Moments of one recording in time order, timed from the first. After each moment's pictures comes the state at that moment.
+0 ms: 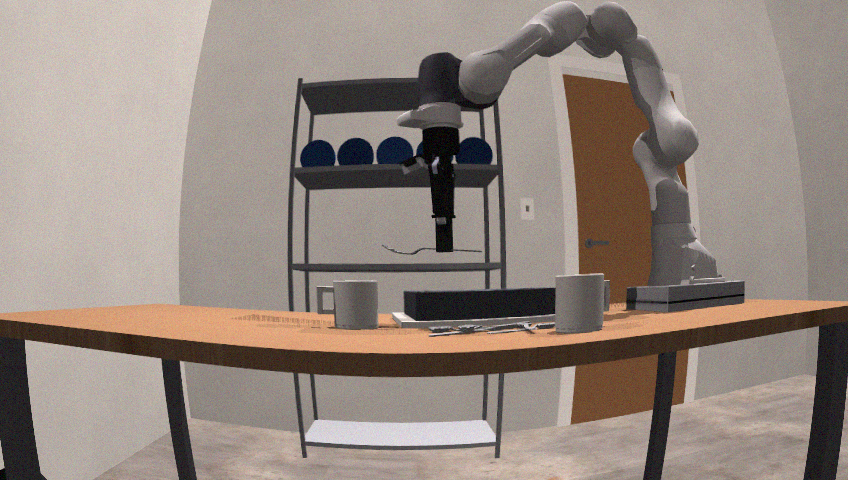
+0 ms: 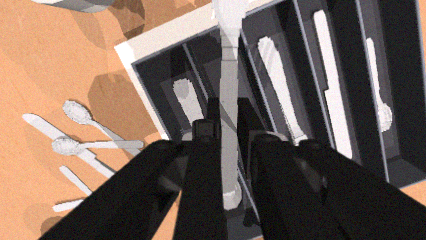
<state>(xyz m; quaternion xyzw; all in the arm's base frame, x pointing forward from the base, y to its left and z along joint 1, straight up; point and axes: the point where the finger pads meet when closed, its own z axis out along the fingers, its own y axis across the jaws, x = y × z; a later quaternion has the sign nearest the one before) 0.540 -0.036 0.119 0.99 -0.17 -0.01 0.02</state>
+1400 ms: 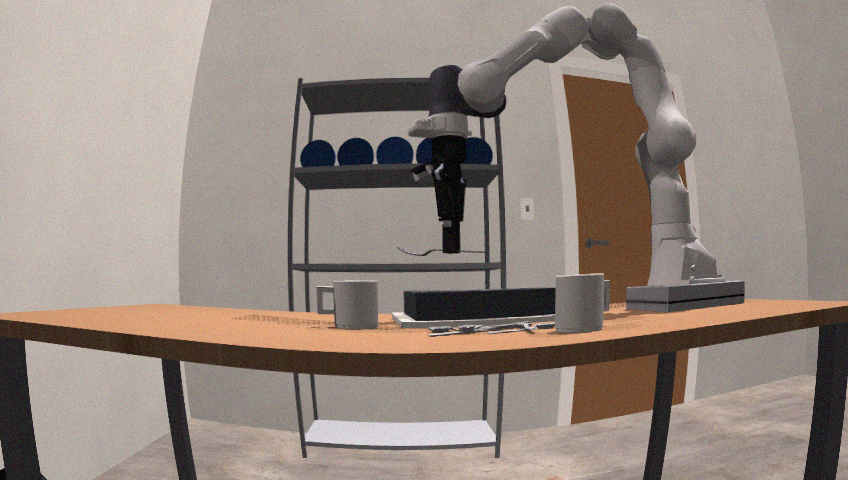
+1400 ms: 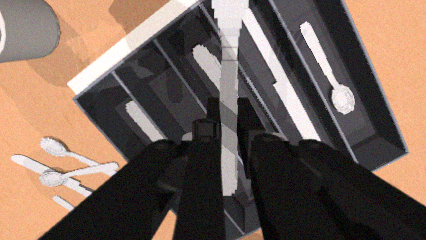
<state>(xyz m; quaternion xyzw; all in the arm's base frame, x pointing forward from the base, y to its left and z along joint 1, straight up) 0.519 -0.109 0.121 0.96 -0.27 0.00 0.00</state>
